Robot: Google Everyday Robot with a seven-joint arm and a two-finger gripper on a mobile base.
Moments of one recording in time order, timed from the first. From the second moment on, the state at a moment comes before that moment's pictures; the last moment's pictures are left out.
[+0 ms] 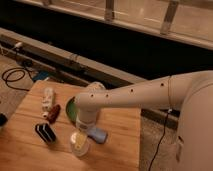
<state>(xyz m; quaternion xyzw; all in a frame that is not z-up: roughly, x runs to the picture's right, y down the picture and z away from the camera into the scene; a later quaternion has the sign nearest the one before) -0.113 0.225 0.686 -0.43 -0.07 0.13 0.89</state>
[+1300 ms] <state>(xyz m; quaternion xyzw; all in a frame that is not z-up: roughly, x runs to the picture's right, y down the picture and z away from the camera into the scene) -0.155 0.253 0.707 -0.47 -0.11 0.11 0.87</state>
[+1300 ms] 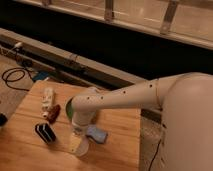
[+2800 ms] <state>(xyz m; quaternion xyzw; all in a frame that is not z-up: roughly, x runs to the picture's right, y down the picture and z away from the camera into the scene) -0.173 0.256 0.707 -0.47 -0.13 0.06 0.87</state>
